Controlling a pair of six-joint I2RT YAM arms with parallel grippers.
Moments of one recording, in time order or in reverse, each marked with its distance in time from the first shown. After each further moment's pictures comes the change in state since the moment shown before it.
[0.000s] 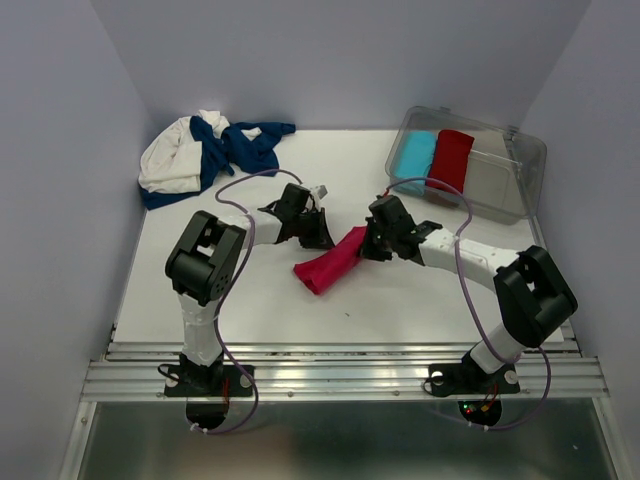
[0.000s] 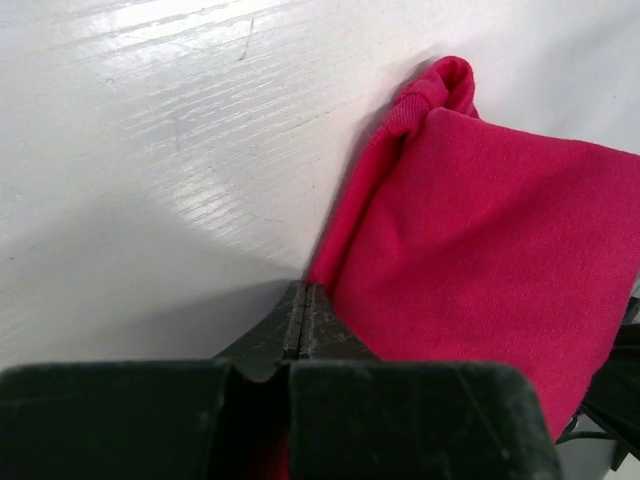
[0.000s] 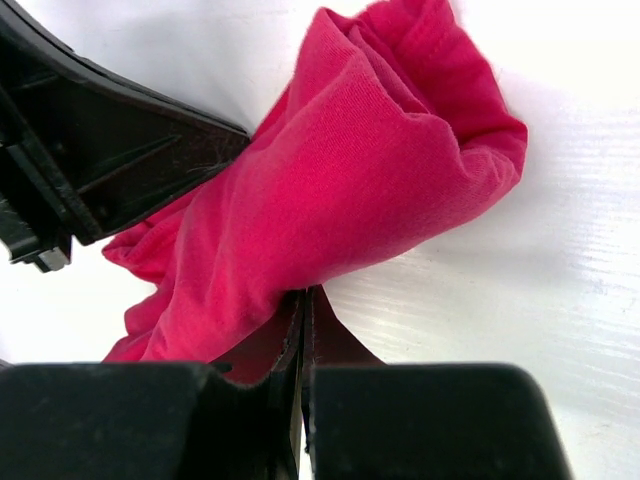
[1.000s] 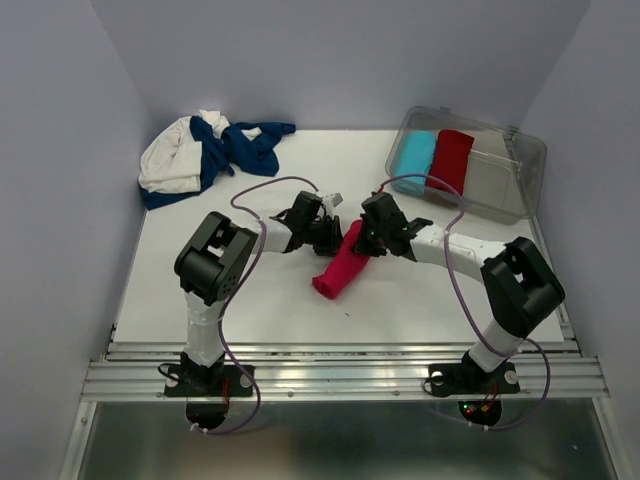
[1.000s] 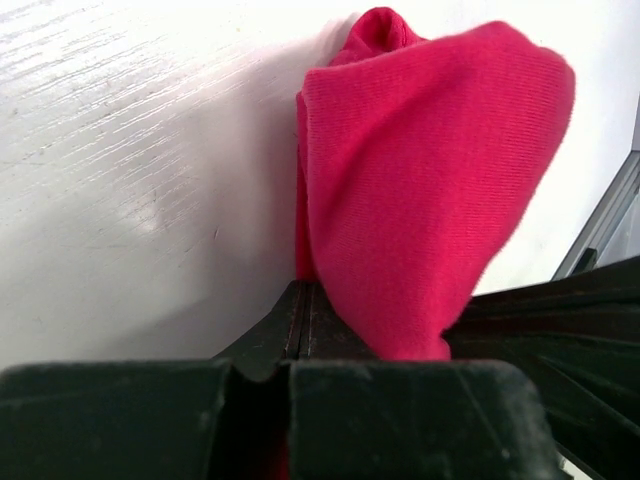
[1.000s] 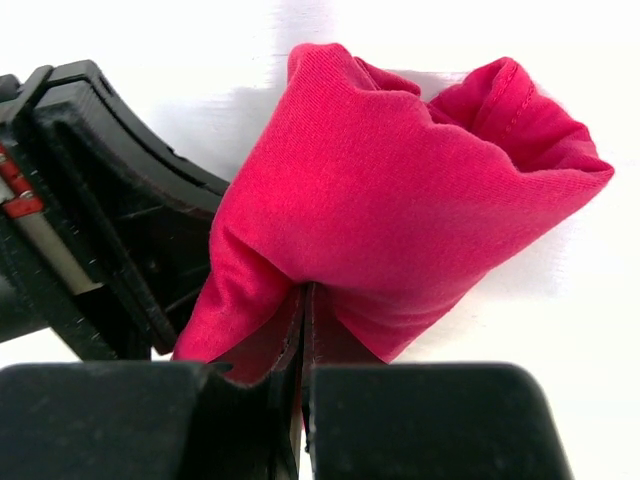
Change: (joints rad) left arm -0.079 0.039 -0.040 0.158 0.105 -0.055; right arm 0.013 0.072 0.039 0.046 0.041 0.002
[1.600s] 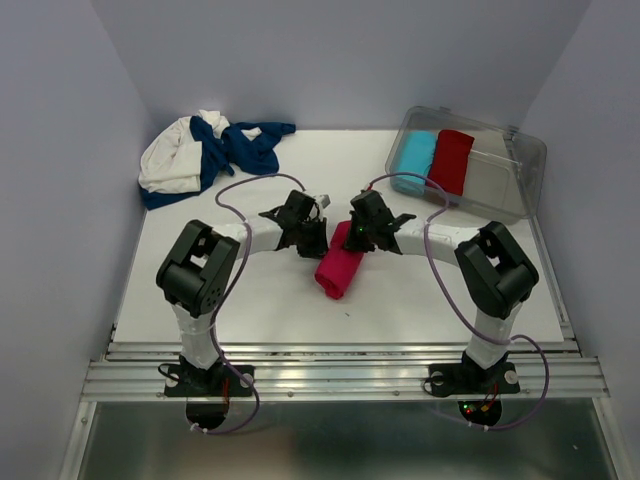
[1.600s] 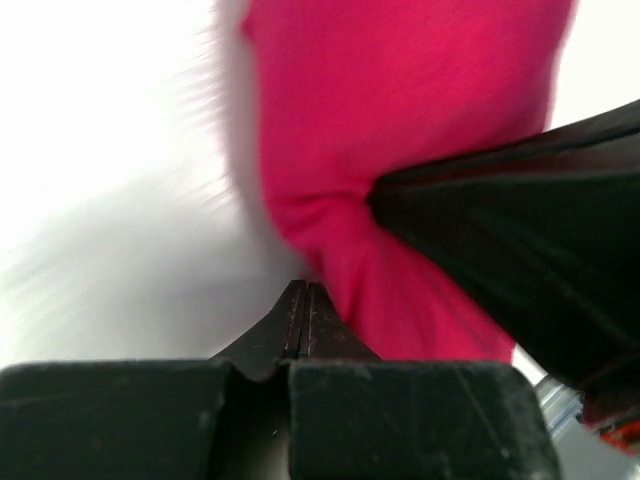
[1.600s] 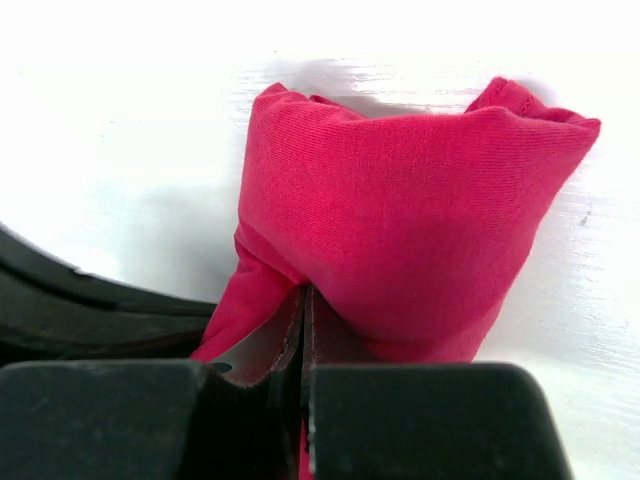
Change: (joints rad) left arm 0.014 -0.105 -0.010 -0.229 -0.158 0.098; right arm 0.000 0.177 0.092 0.060 -0.002 0.005
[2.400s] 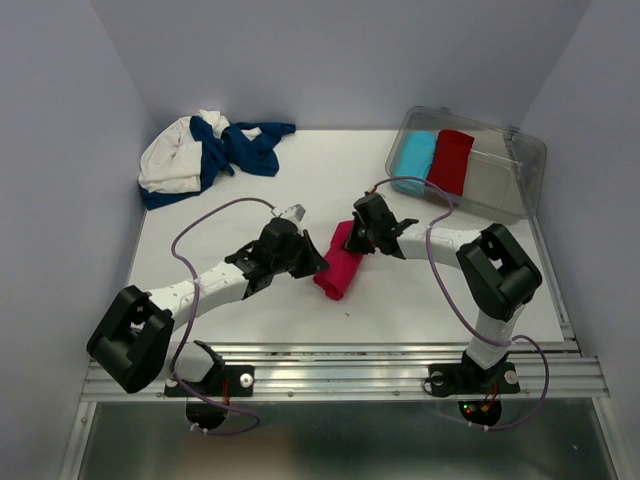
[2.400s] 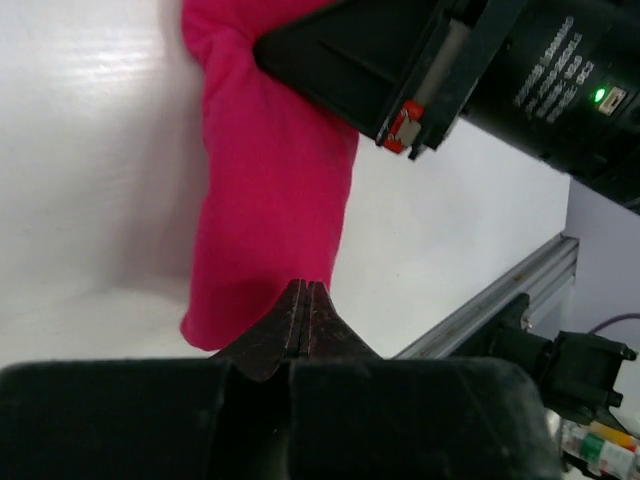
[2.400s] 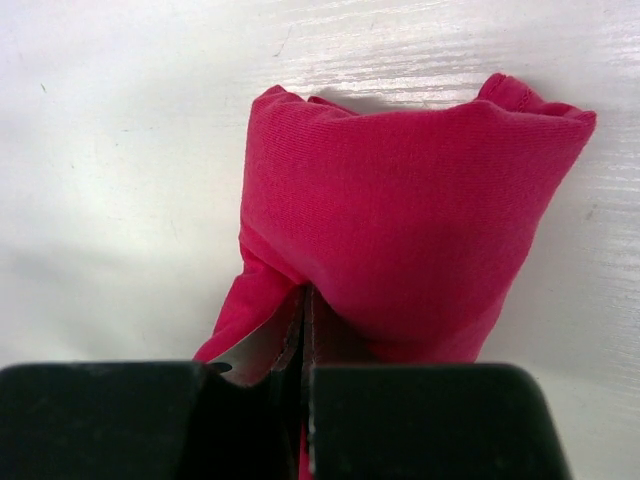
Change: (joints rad) left arm -0.096 -0.568 -0.380 0.105 -0.219 -0.367; right arm 0.000 -0.018 -0.060 0.084 -0.003 0.048
